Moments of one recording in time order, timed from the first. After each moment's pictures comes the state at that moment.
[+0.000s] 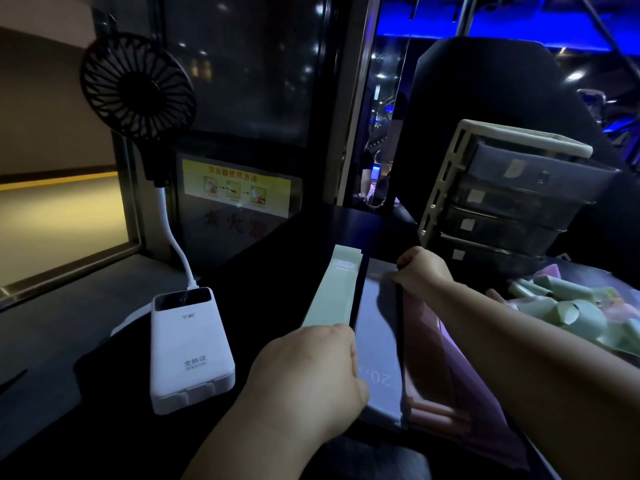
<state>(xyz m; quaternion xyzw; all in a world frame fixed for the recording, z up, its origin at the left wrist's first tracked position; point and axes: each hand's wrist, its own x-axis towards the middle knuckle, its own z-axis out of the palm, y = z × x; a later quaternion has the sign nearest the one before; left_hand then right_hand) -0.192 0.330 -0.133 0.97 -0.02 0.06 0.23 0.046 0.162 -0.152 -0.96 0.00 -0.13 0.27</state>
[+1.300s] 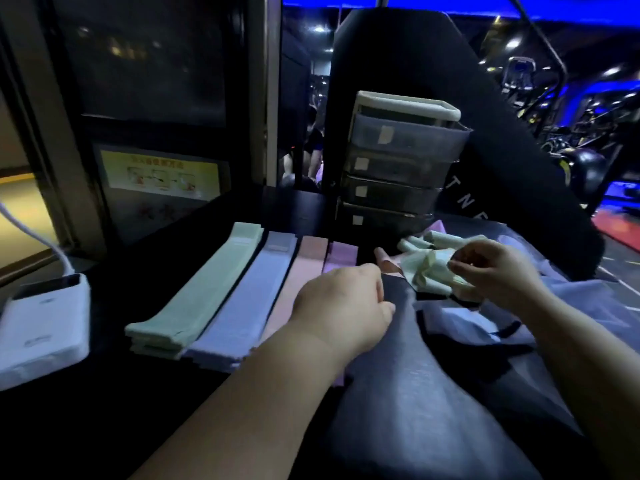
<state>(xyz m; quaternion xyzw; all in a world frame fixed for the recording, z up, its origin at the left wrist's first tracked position) -0.160 0.158 -0.109 0.96 -0.11 0.08 0.23 -0.071 -0.085 -0.127 -0.93 -0.02 -0.23 0.27</state>
